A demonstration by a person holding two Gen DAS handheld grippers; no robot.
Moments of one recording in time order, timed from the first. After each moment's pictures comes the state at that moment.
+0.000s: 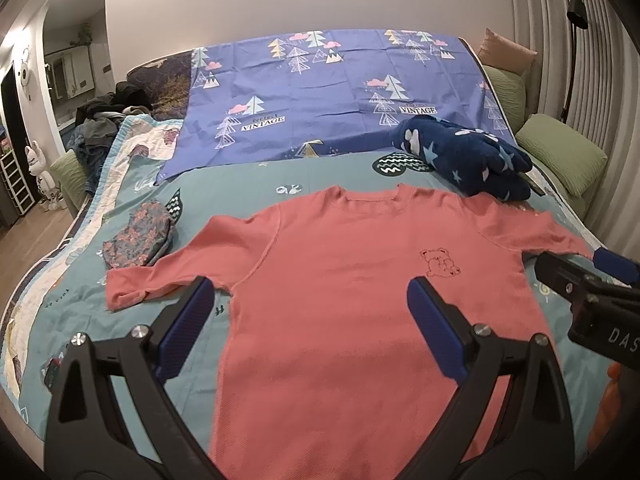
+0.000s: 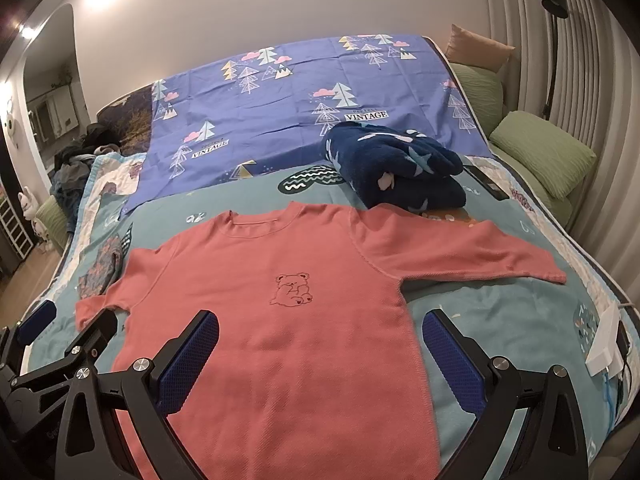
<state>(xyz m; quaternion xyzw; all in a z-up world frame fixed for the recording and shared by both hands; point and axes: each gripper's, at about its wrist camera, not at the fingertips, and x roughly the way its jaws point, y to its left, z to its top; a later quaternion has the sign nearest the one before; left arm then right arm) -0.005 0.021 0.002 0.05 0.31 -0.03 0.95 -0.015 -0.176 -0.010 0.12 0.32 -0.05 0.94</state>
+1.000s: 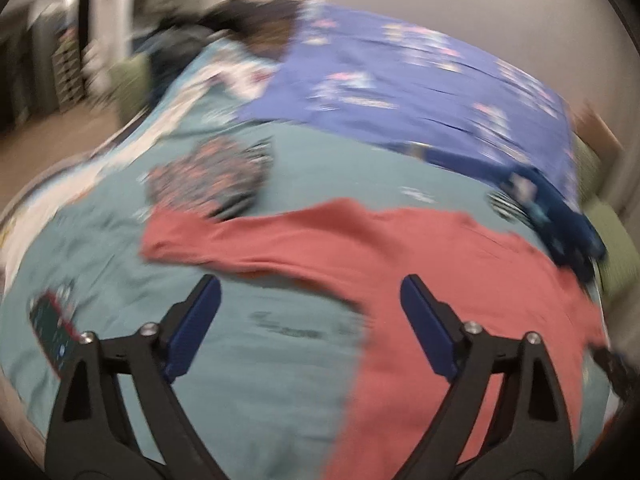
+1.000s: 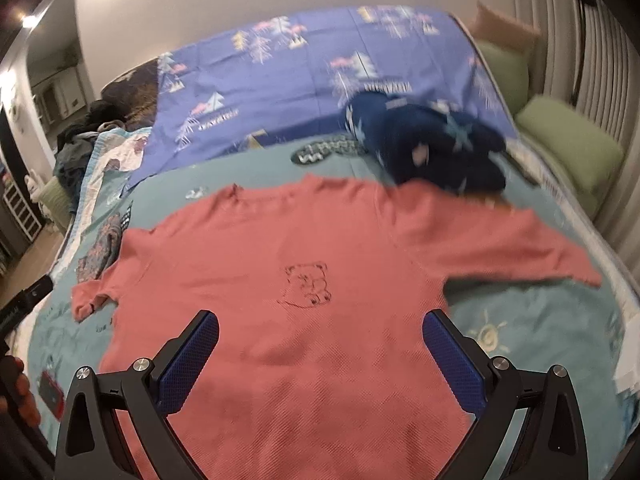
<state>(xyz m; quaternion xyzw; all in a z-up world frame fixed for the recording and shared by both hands) 0.061 0.202 -0.033 -0.12 0.35 0.10 0.92 0.051 -0.175 -0.049 0.13 0.37 -0.01 0.92</state>
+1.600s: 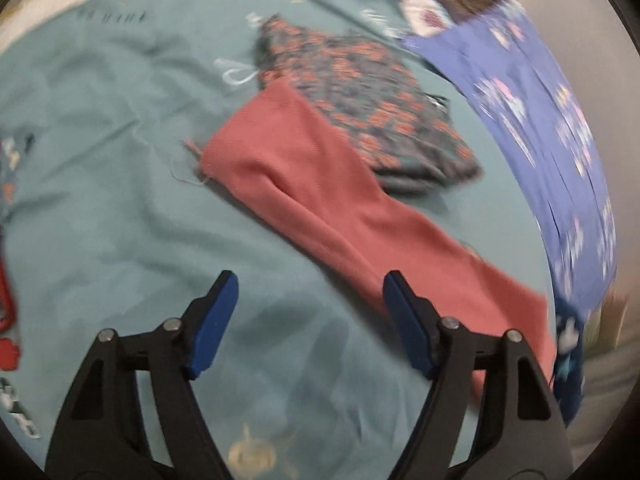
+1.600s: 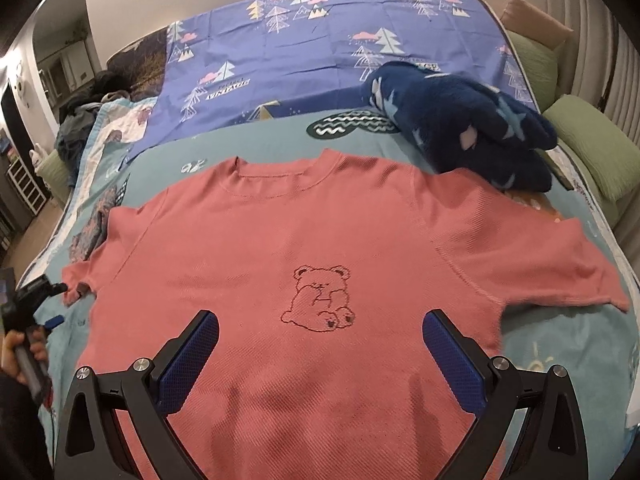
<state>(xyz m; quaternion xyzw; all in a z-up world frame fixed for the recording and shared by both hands) 0.137 0.381 -0.196 -0.41 0.43 0.19 0.78 0.104 -0.155 -0.077 0.09 0.40 0.02 0.91</state>
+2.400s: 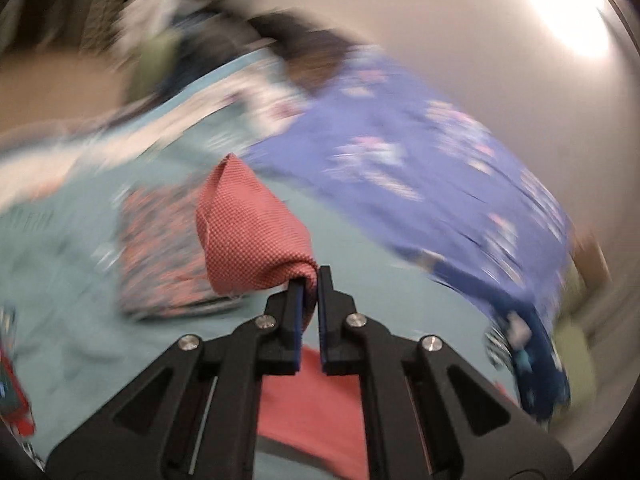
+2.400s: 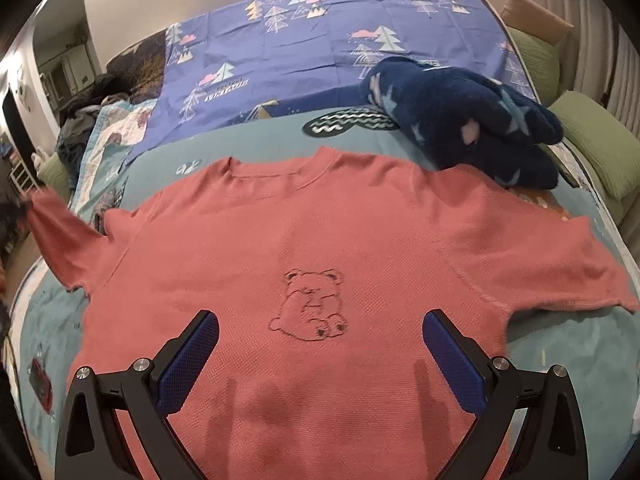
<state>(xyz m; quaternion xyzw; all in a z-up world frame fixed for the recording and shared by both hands) 0.171 0.250 0.003 -0.24 0.26 0.05 0.94 0.105 -0.177 -0.083 0.11 0.39 0.01 0.91</state>
